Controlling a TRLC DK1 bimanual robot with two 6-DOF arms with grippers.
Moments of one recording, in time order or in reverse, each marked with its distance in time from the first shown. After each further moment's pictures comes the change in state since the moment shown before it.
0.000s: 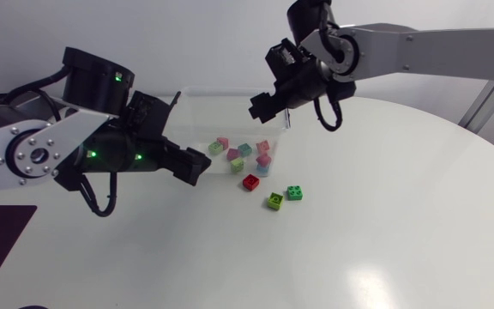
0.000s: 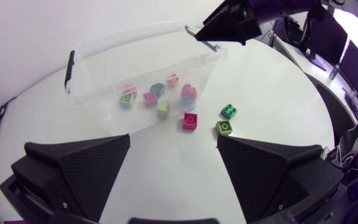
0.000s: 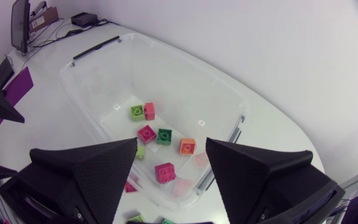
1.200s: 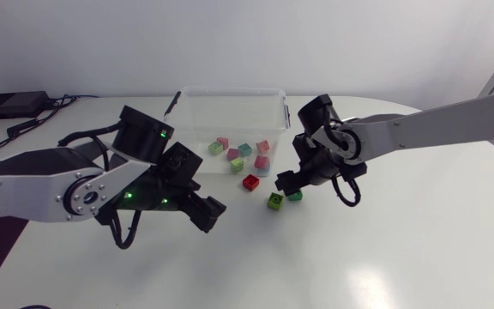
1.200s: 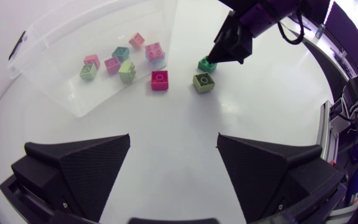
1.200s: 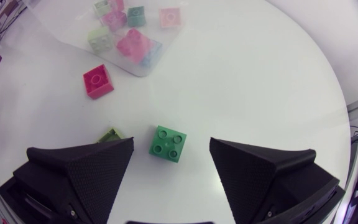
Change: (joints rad) left arm -0.099 0.120 -0.120 0.082 0.034 0.097; right arm -0.046 -0.005 -0.458 0.092 0.092 0.197
